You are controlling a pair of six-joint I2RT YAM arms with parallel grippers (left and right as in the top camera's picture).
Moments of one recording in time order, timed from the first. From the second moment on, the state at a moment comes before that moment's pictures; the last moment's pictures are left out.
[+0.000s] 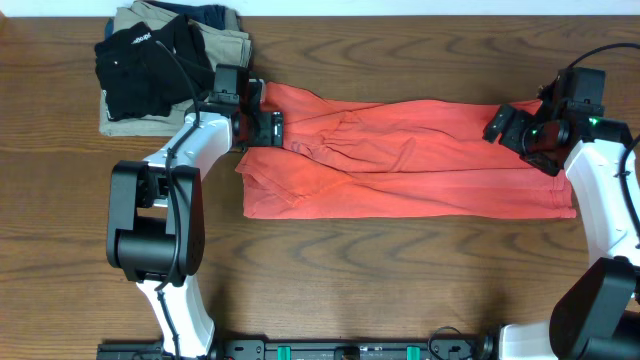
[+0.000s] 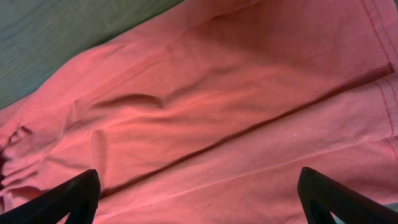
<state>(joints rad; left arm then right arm) -0.13 2.02 1.31 -0.43 0.15 -0.12 -0.18 1.61 1.24 -0.76 -0.14 0.35</state>
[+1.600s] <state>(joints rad) -0.13 1.78 1.31 -0.57 0.15 -0.15 -0.27 2.22 1.86 -0.88 -0.02 0.22</state>
